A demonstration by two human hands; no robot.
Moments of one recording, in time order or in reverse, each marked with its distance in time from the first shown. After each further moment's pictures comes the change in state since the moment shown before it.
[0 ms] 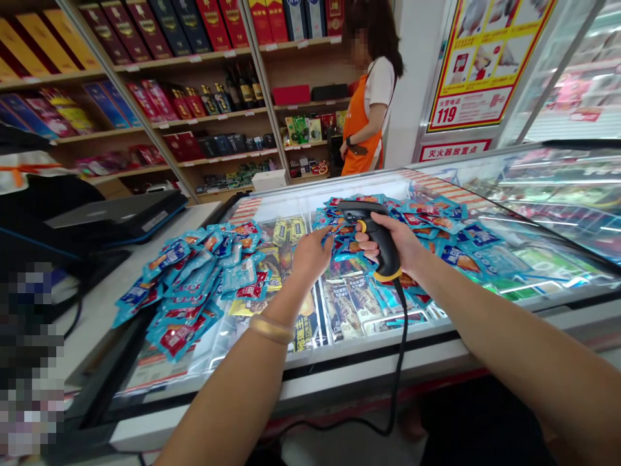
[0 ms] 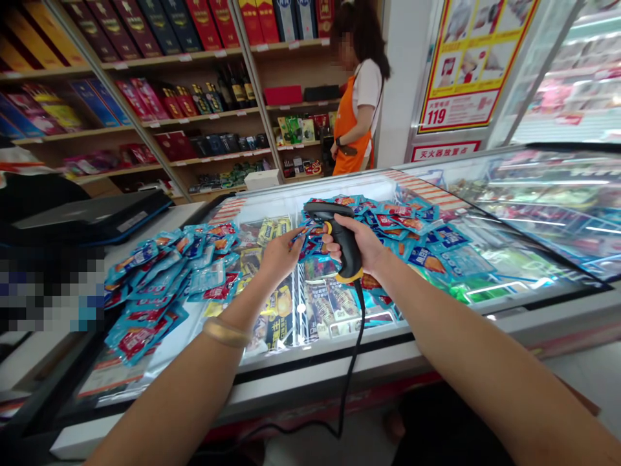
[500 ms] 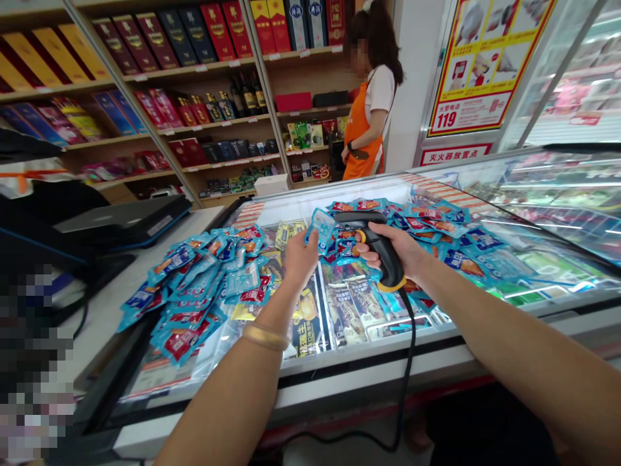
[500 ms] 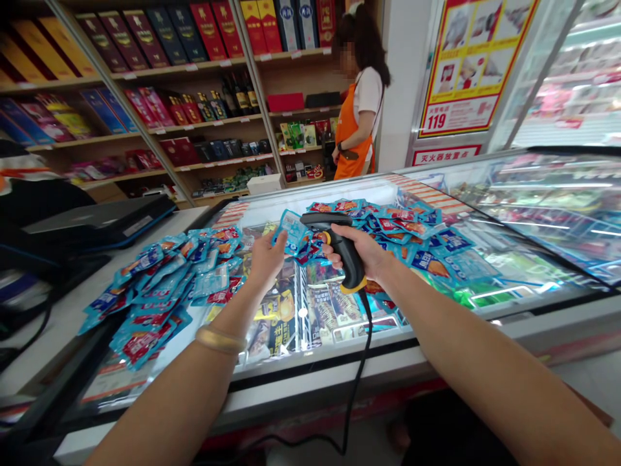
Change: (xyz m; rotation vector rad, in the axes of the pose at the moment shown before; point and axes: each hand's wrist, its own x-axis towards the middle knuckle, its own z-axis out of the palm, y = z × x) left_hand 0.008 -0.027 0.000 -0.406 0.233 -0.101; right_hand -0.002 0.004 0.001 -0.104 -0.072 0.045
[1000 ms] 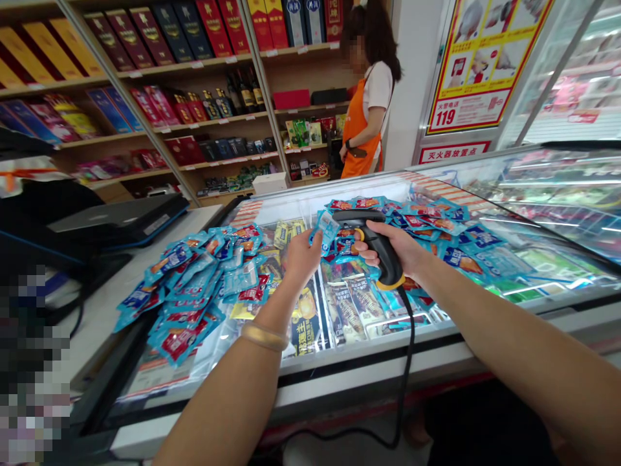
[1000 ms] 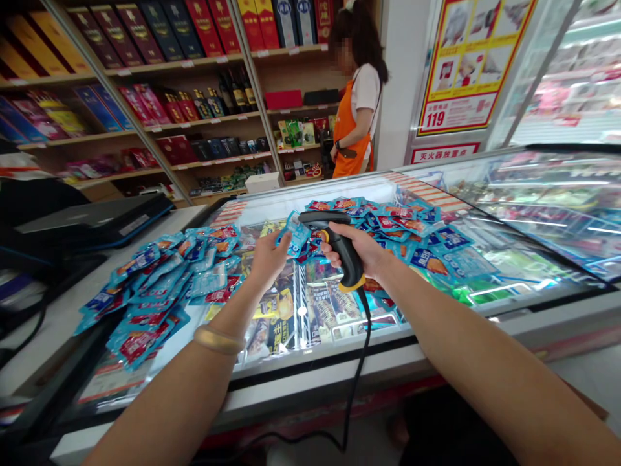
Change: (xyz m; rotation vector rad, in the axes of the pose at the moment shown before) left_hand -0.003 0.006 0.000 0.104 -0.063 0.059; right_hand 0.000 0.001 -0.002 -0.054 -0.008 -0.015
